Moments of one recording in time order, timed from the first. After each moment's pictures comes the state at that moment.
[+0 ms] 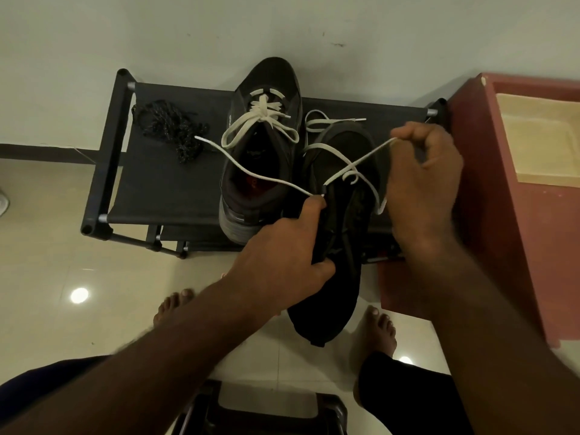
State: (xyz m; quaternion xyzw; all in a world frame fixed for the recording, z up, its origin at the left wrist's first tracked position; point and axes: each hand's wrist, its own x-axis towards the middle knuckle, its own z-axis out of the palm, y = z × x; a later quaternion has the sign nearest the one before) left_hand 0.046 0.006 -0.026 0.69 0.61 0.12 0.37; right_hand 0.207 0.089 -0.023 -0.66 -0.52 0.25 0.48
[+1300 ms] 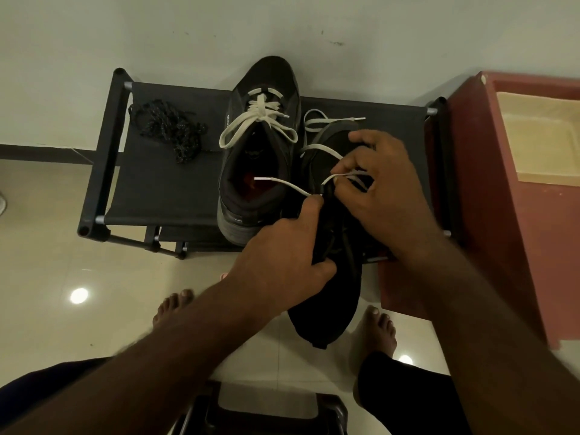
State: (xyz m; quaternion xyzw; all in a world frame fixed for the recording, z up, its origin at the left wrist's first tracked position) left_hand 0.049 0.008 -0.028 0.69 0.61 0.12 0.37; right_hand 0.208 0.083 -0.028 -0.55 -0.76 0.24 0.25
